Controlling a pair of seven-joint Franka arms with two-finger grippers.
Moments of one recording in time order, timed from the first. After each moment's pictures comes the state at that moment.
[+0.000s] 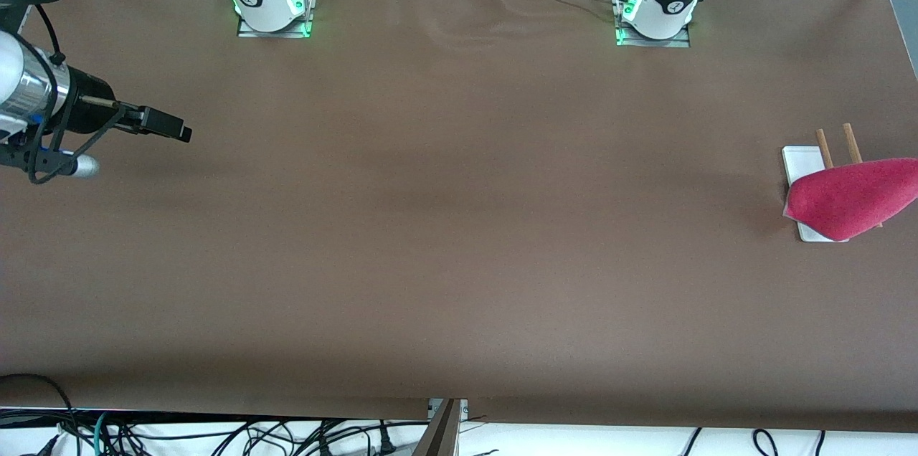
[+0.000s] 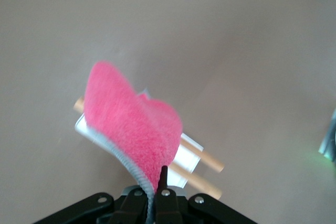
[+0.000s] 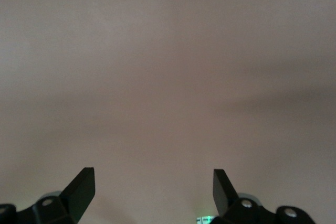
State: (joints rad) left arm 0.60 0.57 0.19 -1.28 -0.29 1.53 1.72; right arm -0.12 0.12 0.20 -1.54 0.11 1.54 0.24
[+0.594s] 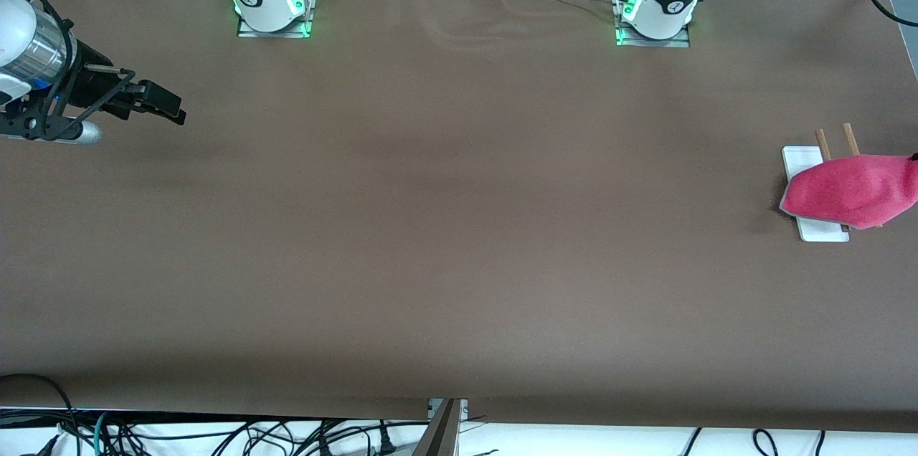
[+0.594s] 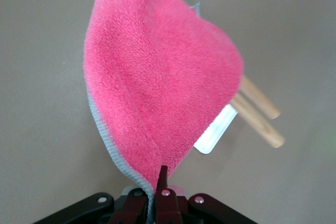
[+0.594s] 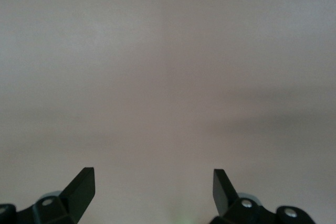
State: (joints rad) left arm 0.70 0.74 0.20 -1.28 -0.29 1.68 1.78; right arm -0.11 0.01 0.20 -1.65 0.06 1.59 0.18
